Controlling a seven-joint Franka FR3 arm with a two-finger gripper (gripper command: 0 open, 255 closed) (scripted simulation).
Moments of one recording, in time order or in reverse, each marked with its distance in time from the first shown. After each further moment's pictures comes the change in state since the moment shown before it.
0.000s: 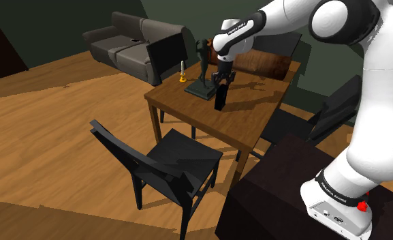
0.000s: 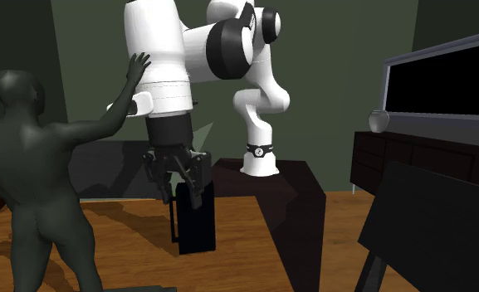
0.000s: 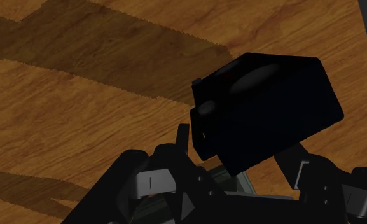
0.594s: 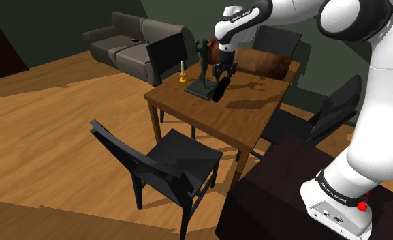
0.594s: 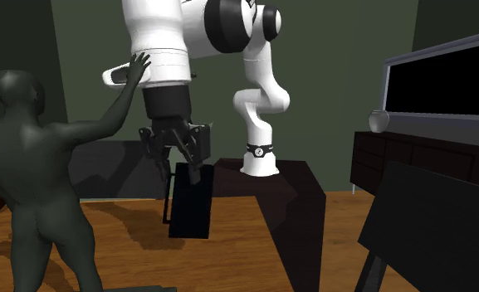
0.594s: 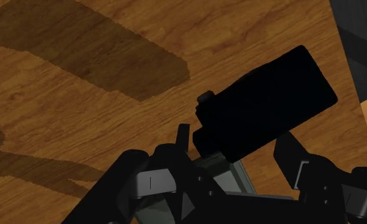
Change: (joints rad) arm 0.000 -0.057 -0.004 0.039 -0.008 -0.095 0.008
